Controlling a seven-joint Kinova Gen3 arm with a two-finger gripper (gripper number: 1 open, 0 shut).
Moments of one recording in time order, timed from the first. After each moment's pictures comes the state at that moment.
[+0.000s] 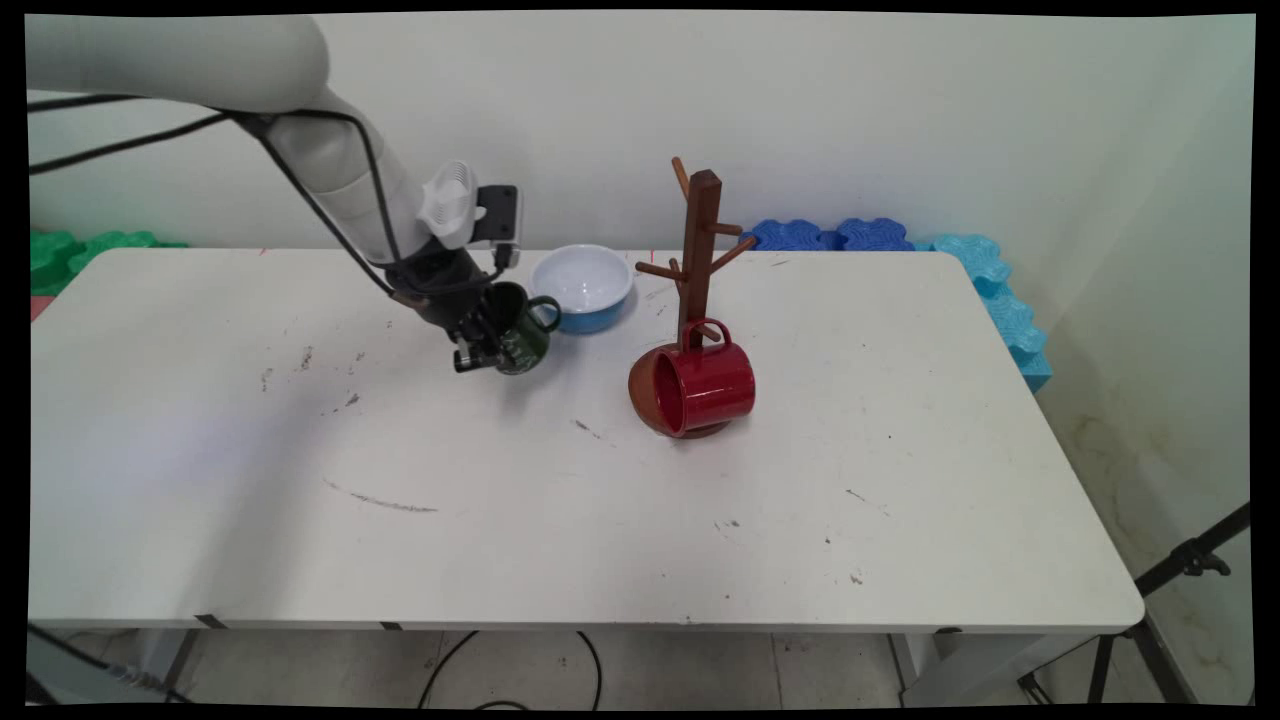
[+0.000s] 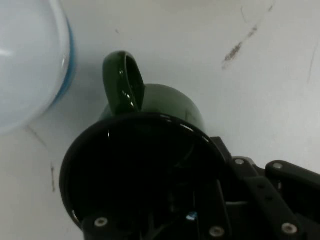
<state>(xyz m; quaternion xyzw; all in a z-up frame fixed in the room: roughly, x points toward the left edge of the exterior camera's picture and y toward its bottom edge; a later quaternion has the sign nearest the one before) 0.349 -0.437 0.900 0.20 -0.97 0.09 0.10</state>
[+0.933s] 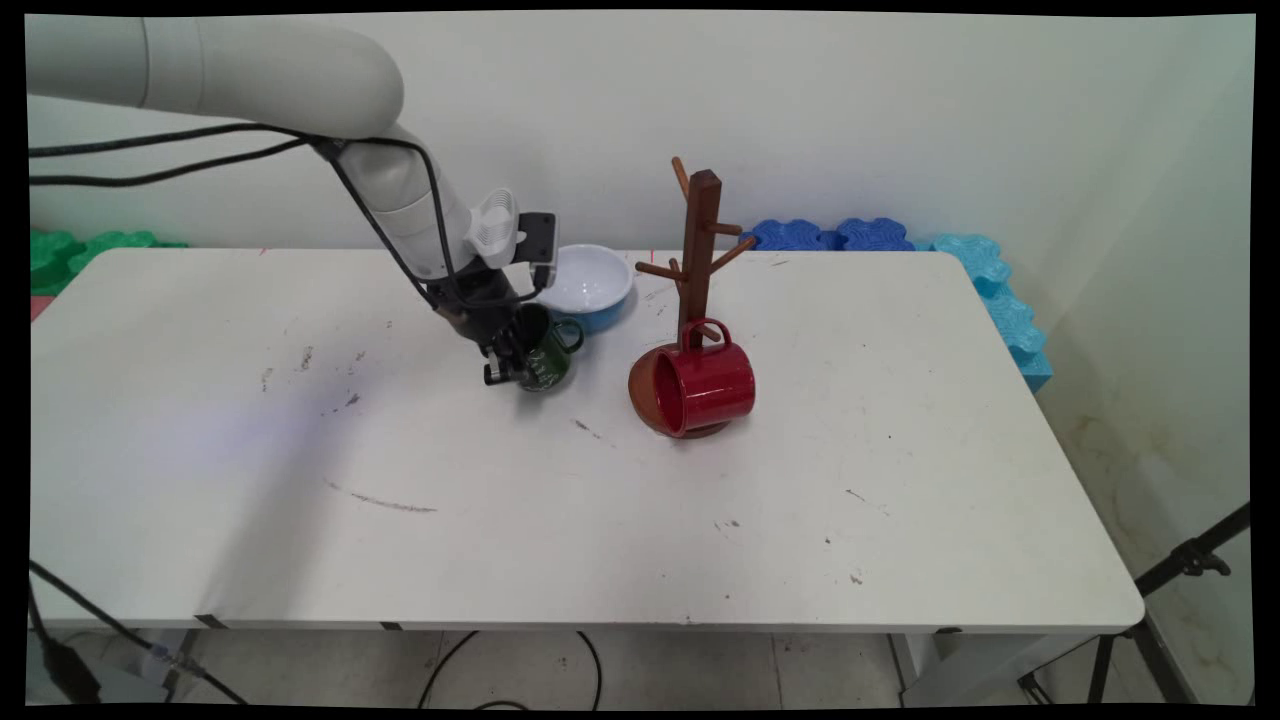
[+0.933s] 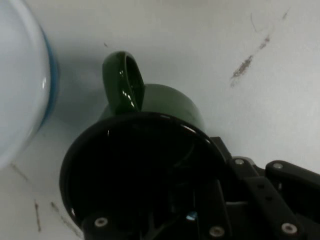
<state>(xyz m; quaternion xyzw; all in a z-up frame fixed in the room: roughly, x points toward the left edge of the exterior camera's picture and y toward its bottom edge) 0.333 -0.470 0.865 0.19 -0.98 0.06 0.09</state>
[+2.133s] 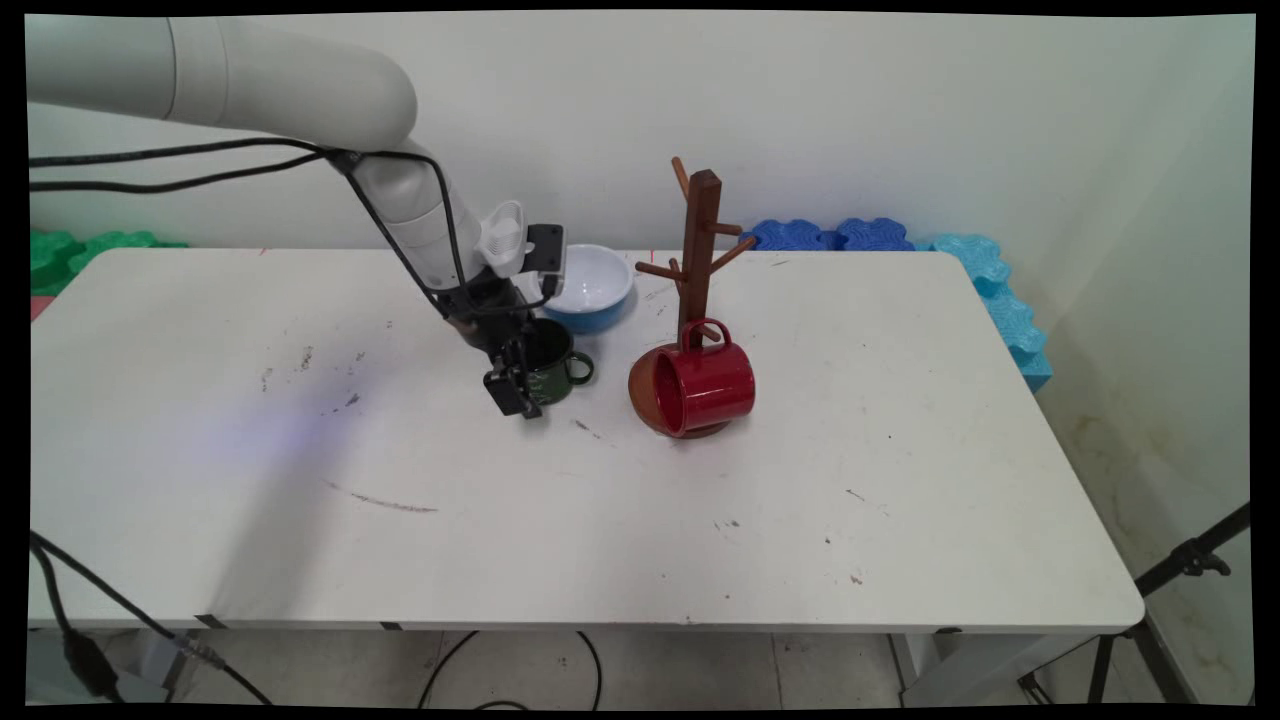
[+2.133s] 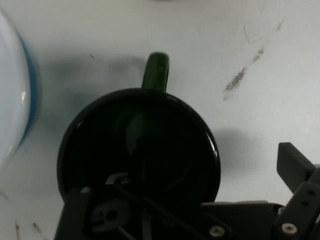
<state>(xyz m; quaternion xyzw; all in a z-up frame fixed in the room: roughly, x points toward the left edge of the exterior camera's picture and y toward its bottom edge) 0.330 -0.475 0.851 0.19 -0.97 0.05 0.11</state>
